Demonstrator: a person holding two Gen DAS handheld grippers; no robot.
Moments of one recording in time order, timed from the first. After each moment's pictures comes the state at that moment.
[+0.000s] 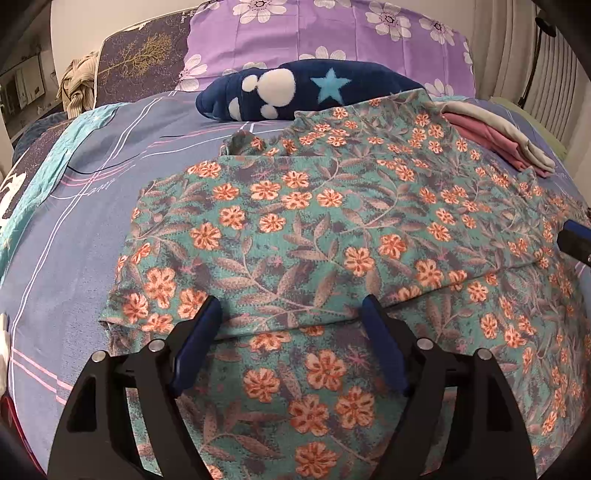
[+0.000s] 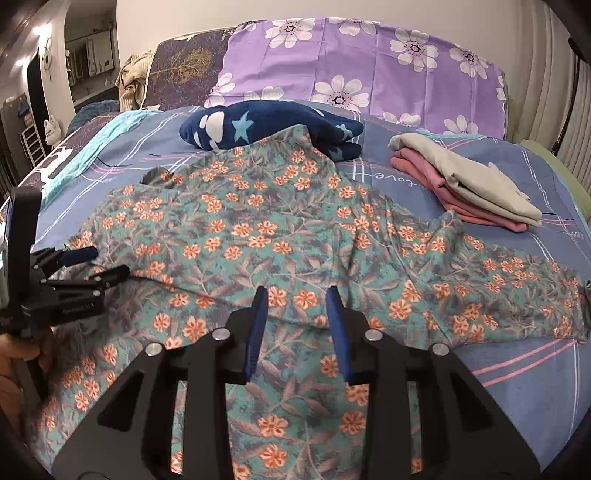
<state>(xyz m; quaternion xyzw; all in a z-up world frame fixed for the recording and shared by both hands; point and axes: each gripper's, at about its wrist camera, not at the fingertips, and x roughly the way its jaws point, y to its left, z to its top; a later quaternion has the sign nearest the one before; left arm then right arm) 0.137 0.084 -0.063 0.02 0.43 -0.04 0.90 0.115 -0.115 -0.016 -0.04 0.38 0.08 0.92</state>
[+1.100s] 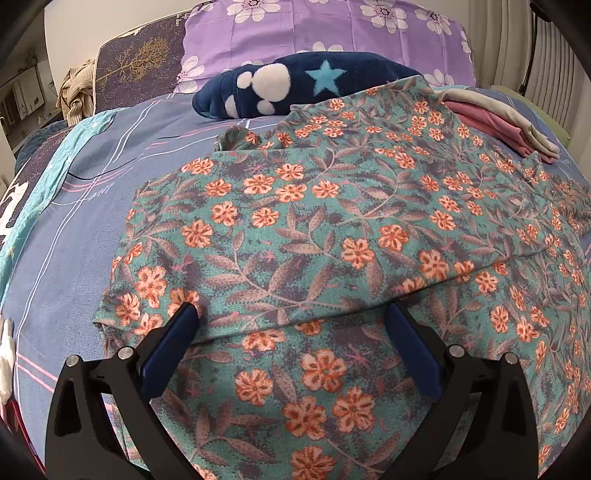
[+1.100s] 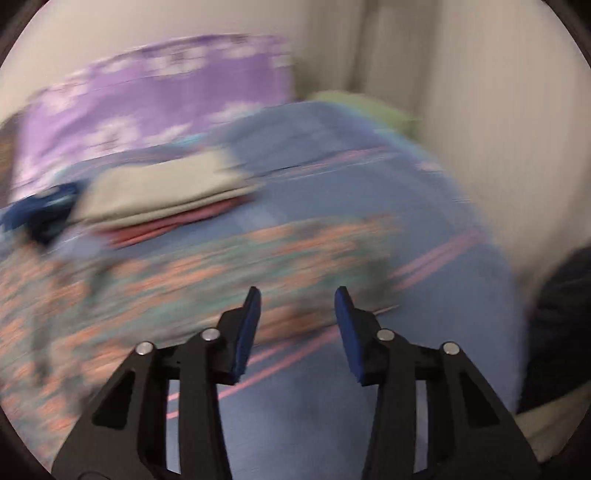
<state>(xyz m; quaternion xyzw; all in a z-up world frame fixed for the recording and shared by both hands) 0.138 0.077 -0.071 0.04 0.44 -0.03 0.90 0.084 -0.396 0.008 0.04 0.35 -0.34 0.87</state>
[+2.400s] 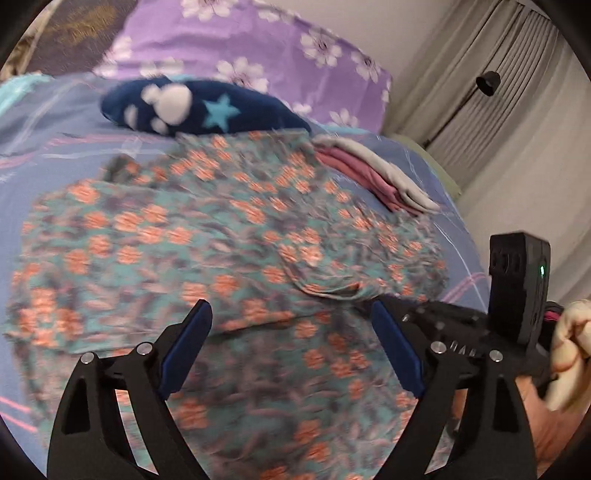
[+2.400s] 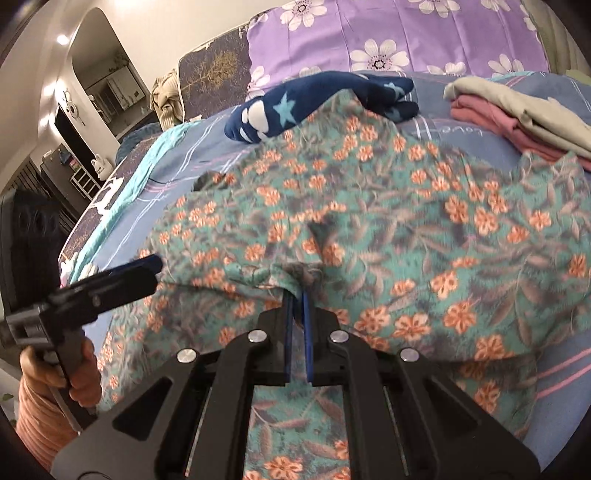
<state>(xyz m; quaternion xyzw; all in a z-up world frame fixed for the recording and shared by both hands) 0.143 0.049 -0.027 -0.14 0.42 -0.26 0.86 0.125 -0.124 -0.045 0.10 0.43 0.20 0.88</state>
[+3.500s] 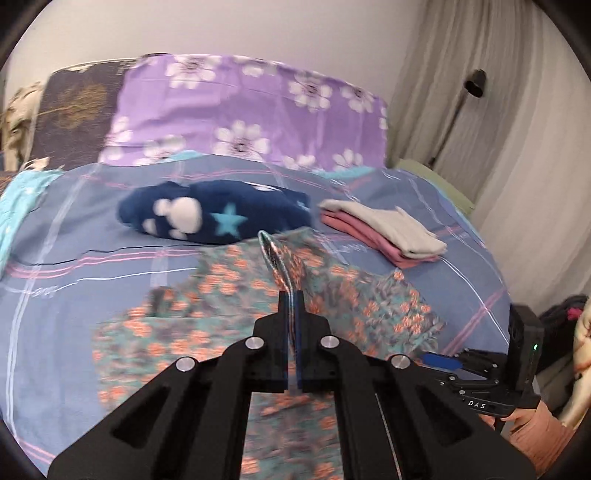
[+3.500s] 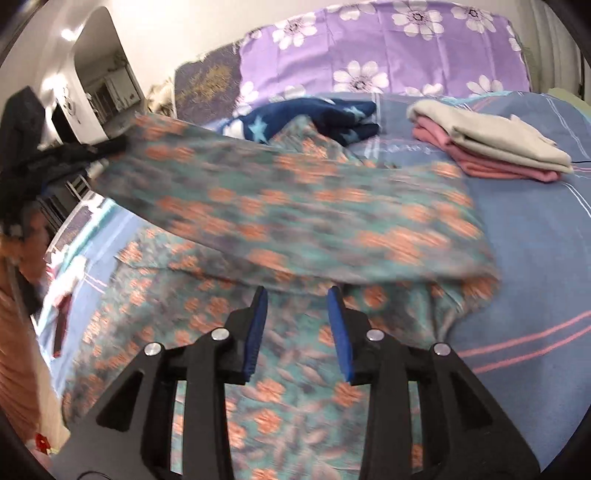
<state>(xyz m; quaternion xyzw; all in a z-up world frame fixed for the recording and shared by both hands) 0.160 0.070 0.081 -0.06 0.33 -0.20 0.92 0.097 -0.182 -0.033 0.07 0.41 0.15 0.90</state>
